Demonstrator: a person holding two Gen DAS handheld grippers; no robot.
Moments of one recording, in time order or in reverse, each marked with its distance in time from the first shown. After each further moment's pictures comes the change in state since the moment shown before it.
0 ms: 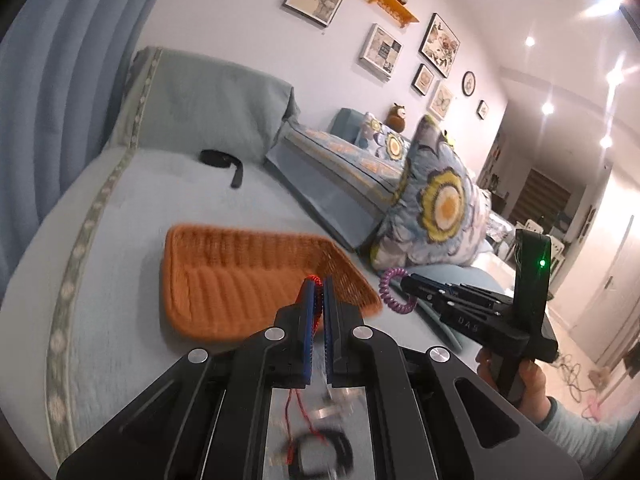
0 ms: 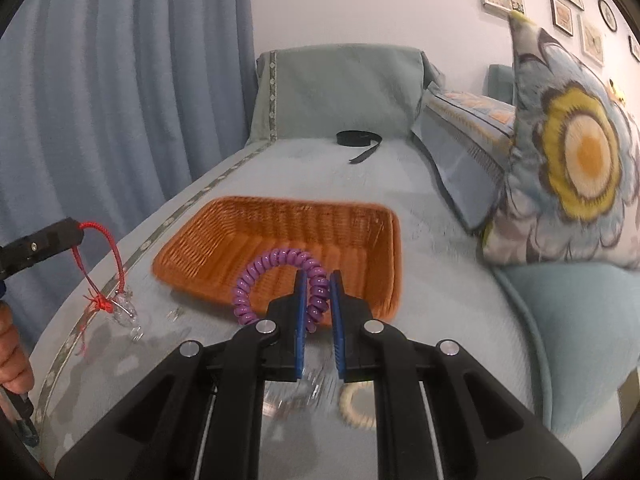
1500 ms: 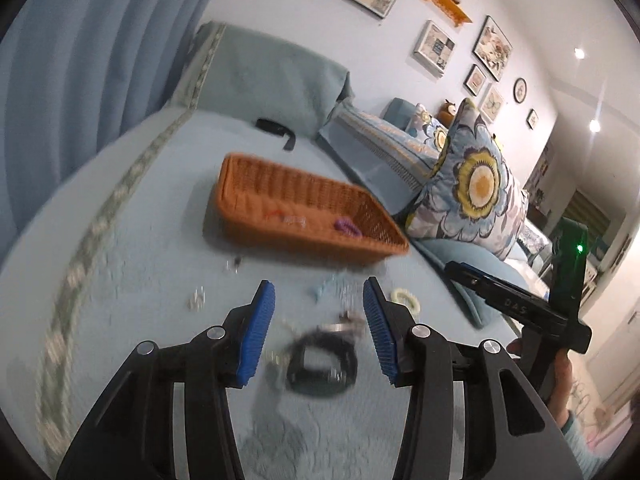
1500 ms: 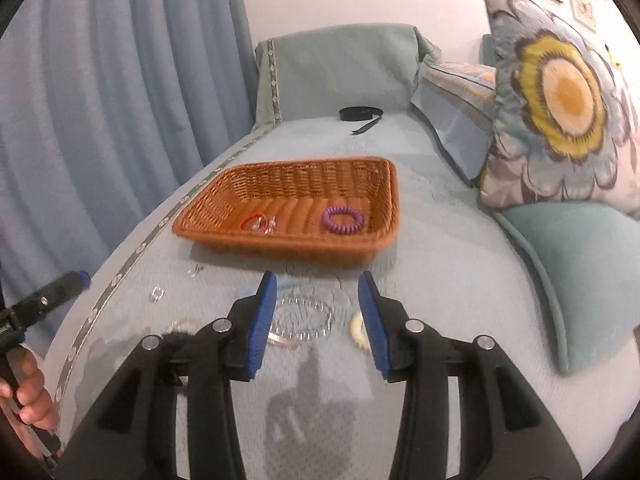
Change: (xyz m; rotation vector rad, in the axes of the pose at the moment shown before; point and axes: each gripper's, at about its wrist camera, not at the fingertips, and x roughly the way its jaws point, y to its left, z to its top) left arm -0.049 -0.011 -0.095 -0.156 0.043 0.161; right arm -0.050 -0.013 -0.077 0.085 0.034 0.063
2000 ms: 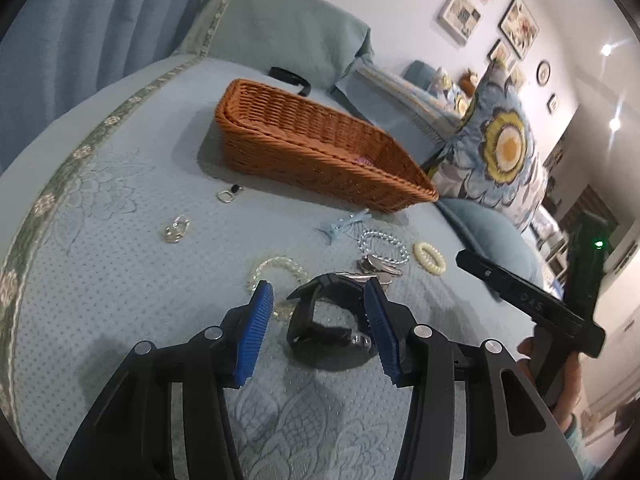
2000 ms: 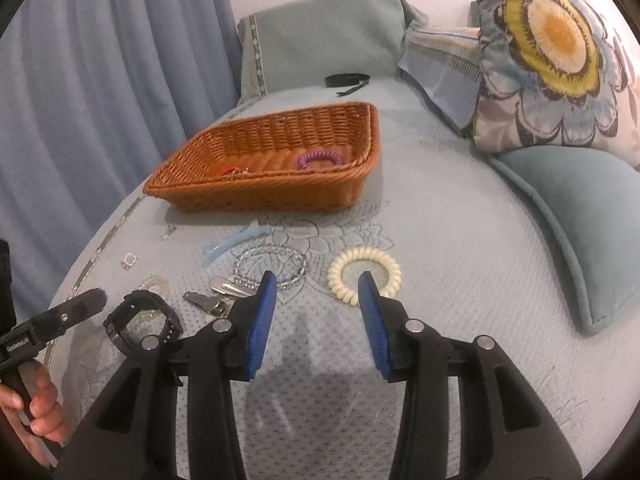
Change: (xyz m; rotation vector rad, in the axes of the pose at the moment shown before) left arm 0.062 0.008 -0.029 -0.028 0.157 0.053; right arm 0.030 -0.016 -0.030 0.025 0.097 -0.028
